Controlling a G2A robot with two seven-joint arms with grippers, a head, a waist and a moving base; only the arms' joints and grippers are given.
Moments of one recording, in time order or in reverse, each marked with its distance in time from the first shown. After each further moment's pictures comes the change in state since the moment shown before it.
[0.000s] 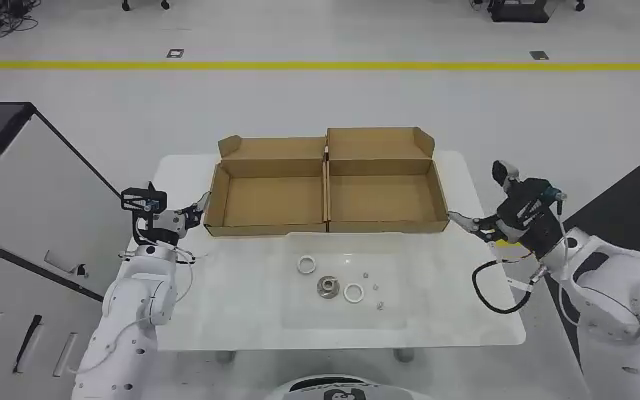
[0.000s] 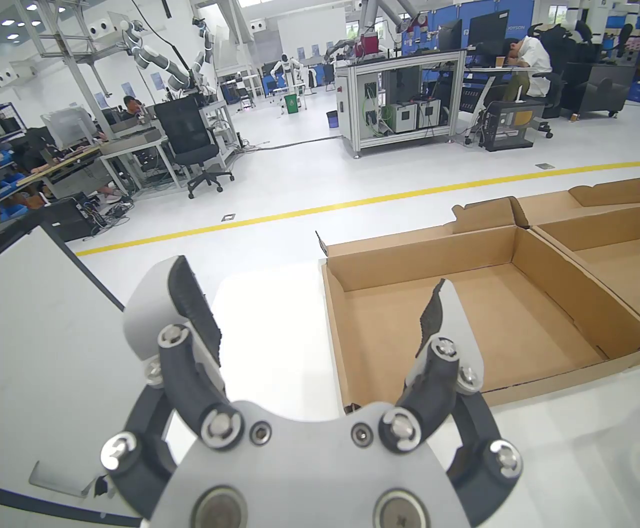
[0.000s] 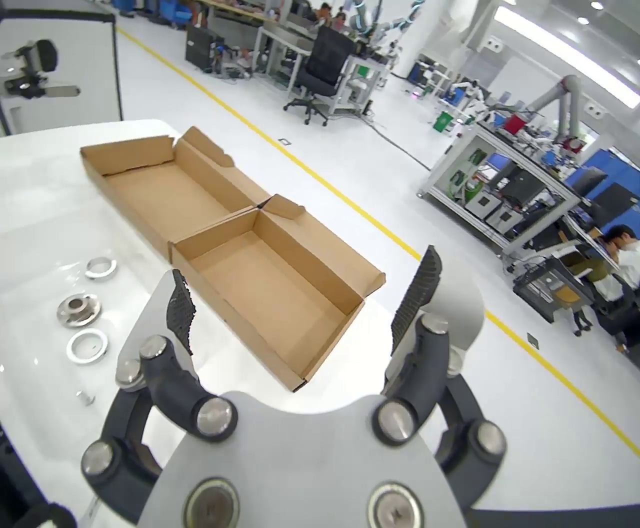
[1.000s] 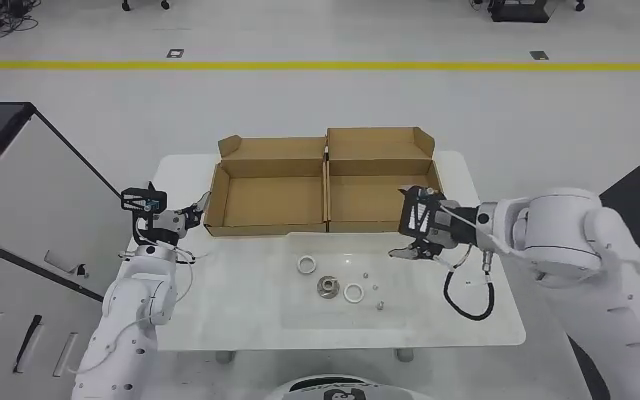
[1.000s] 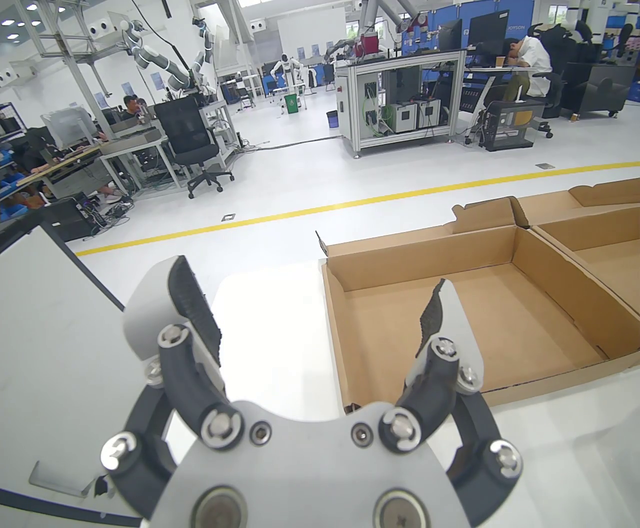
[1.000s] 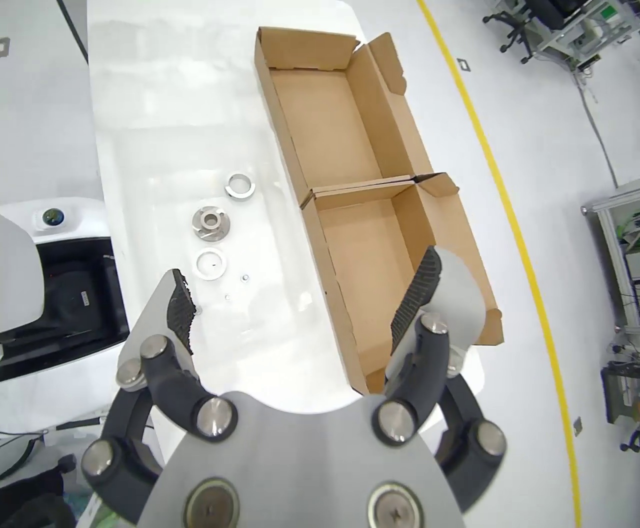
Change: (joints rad) left arm 0.000 0.000 0.000 0.000 0.000 0.000 0.000; right arm 0.505 0.266 -0.592 0.047 0.415 0.068 0.623
